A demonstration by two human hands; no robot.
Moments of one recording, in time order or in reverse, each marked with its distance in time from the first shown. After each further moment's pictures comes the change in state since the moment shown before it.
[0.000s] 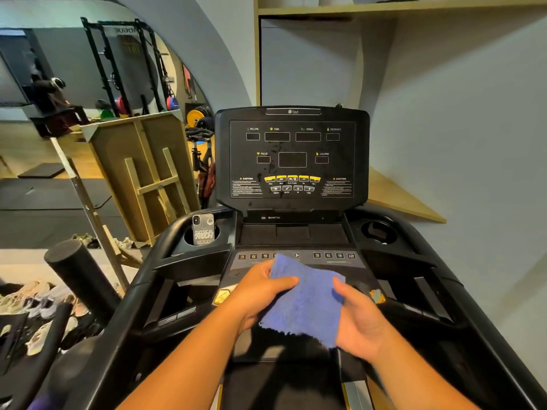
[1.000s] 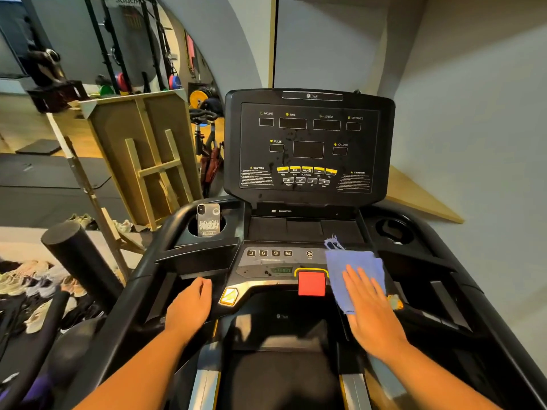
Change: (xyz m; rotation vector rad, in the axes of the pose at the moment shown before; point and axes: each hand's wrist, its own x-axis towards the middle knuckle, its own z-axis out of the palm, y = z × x) left_hand 0.046 -0.121 -0.139 0.744 0.589 -0.081; right_hand 0.072 0.002 -0.134 -2.213 0.433 -0.481
